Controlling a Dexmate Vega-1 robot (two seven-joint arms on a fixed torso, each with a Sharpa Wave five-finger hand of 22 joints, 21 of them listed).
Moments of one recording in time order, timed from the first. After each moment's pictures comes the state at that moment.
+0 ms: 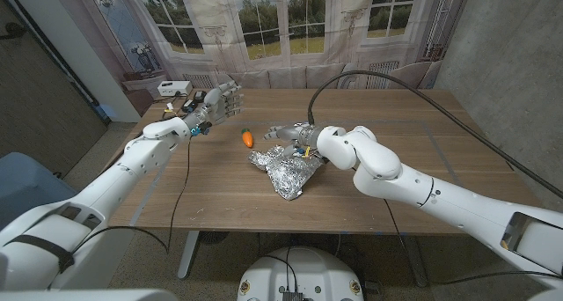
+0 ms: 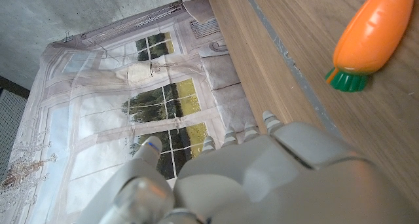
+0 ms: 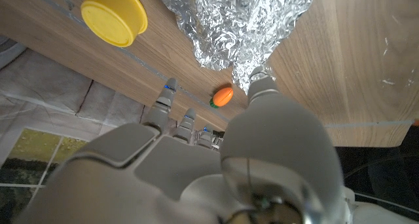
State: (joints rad) left arm 0.62 0.65 0.40 -1.18 -0.76 -0.03 -0.49; left_hand 0.04 0.05 0.45 0.09 0.20 -0.17 -0.11 0.19 0.18 -0.17 0.08 0.22 0.21 -0.17 0.15 0.19 0.18 -0.18 0.21 0.24 0.21; right arm -0.54 -0.67 -1.03 -2.14 -0.87 -0.51 0.68; right_hand 1.06 0.09 0.12 -0.14 0.20 0.07 -0.22 0.19 0.21 -0.13 -0.08 0.18 0.25 -0.01 0.05 0.18 0.35 0.28 0.22 0.21 0.17
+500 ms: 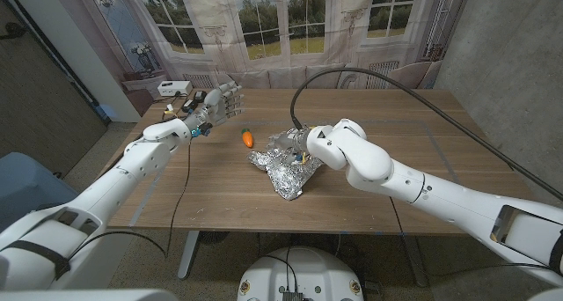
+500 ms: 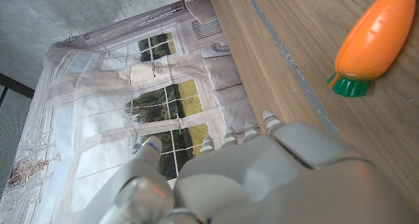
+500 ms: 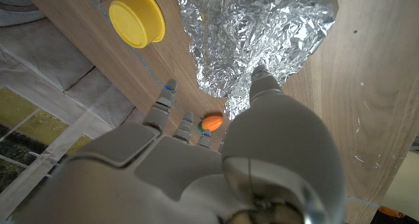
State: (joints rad) left arm 0.65 0.66 0.39 -1.22 -0.77 -0.03 -0.46; left_hand 0.04 0.05 0.44 0.09 0.20 -0.17 -0.12 0.19 0.18 -0.17 0.08 0.22 0.21 -0.17 0.15 0.19 0.18 -0.18 0.21 0.24 0.21; right arm -0.52 -0.63 -1.06 -2.13 -1.14 -0.36 0.93; right_hand 1.05 0.08 0.12 -0.14 0.21 0.00 -0.22 0.18 0.21 -0.17 -0.09 0.18 0.26 -0.05 0.05 0.19 0.34 0.28 0.22 0.20 0.17
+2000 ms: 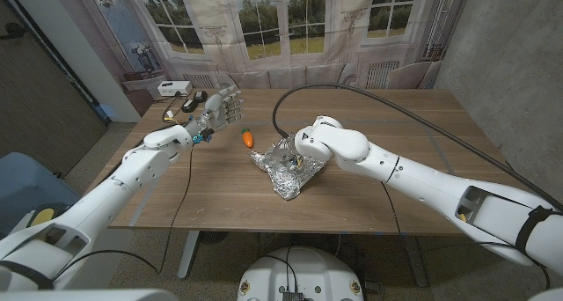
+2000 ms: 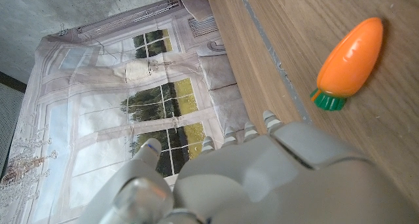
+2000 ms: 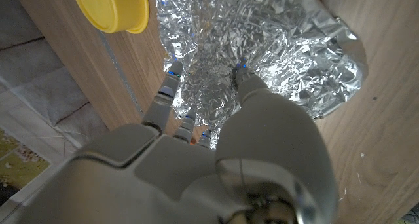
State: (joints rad) left arm 0.74 0.69 0.37 -1.36 -0.80 0.01 -0.36; left_hand 0.03 0.04 0.43 0.11 0.21 -0.17 -0.12 0.19 0.18 -0.17 0.08 0.22 0.21 -0.17 0.15 0.19 0.18 -0.18 0.21 0.24 0.21; right arm -0.42 -0.50 -1.06 -1.79 -1.14 0.01 0.93; right_hand 1.16 0.07 0.19 -0.16 0.25 -0.16 -0.22 0.21 0.21 -0.17 -0.08 0.25 0.26 0.05 -0.03 0.24 0.31 0.61 0.17 0.26 0.17
